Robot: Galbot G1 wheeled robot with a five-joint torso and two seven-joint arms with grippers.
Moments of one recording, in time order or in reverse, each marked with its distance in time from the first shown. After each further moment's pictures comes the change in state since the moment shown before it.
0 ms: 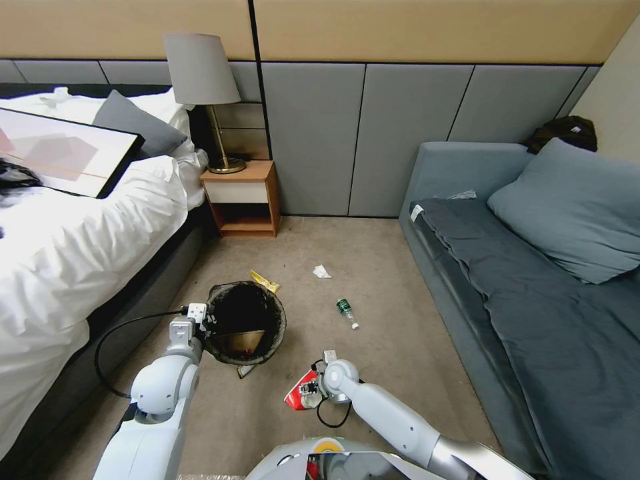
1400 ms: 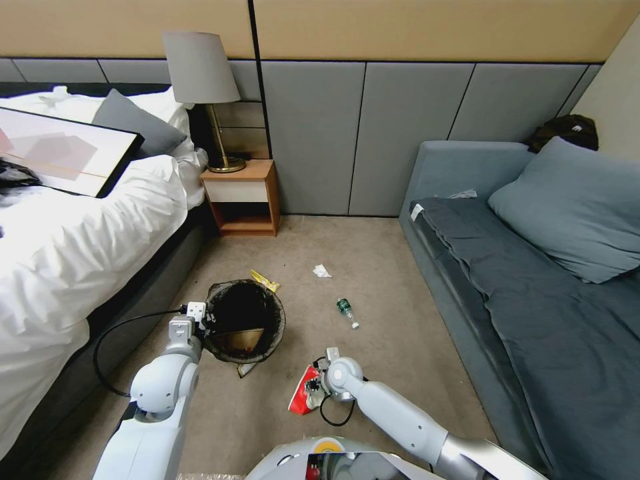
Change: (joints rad) left arm -0.015 -0.002 -0.001 0.013 0.005 0.000 0.004; right arm 0.038 -0.026 -0.051 0.075 0.076 0.004 0.055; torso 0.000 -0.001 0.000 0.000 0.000
